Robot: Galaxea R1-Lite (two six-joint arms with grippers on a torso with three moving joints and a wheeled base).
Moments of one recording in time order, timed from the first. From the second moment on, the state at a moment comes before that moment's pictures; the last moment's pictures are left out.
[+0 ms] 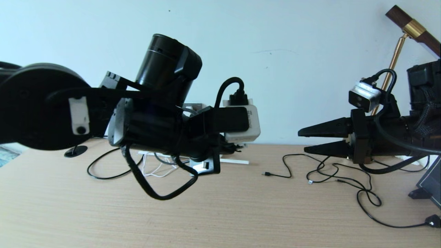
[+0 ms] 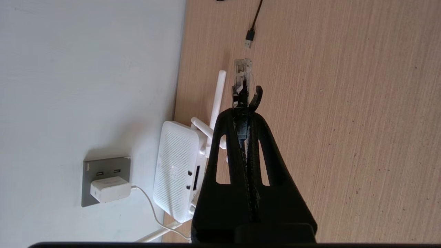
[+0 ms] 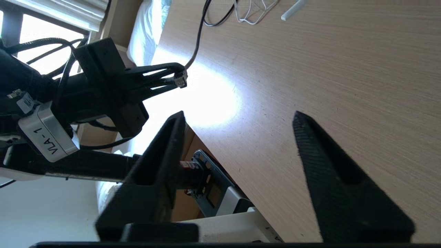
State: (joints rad) left arm -0.76 1.74 -1.50 0.35 -0.02 0.95; right arm 0.26 1.51 -1.09 0.04 0.77 0.63
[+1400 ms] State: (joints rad) left arm -0.77 1.64 -1.40 0.24 -0.02 0.96; right arm 0.53 1.66 -1.30 0.05 0.68 0.69
